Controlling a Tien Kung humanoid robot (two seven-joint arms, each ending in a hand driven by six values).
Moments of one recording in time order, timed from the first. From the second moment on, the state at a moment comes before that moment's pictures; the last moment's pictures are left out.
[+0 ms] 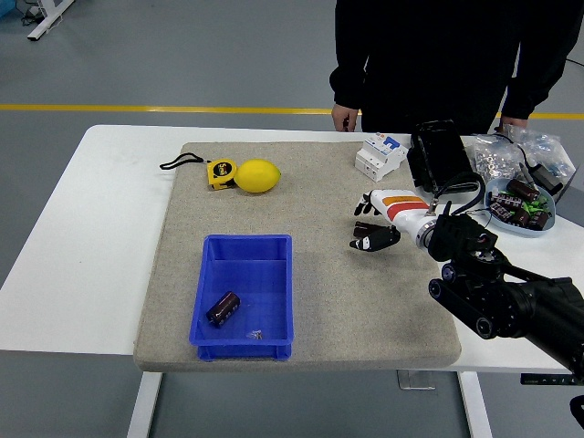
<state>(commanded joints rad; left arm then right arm) -0.18 0.04 -1.03 -0.19 1.06 0.12 0.25 0.90 -0.05 0.40 0.56 -1.68 -0.23 -0.01</state>
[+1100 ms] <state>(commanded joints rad) -0.19 0.04 -1.03 -0.20 1.08 0.12 0.26 0.88 0.00 0.35 0.45 -1.62 -0.28 0.01</state>
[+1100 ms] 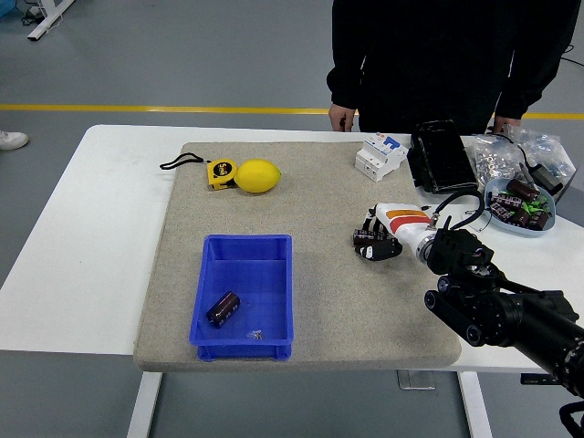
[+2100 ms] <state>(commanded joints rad) -0.19 0.04 -1.05 -0.19 1.09 0.11 0.26 0.88 -0.05 0.37 0.53 -1.65 -0.28 0.01</state>
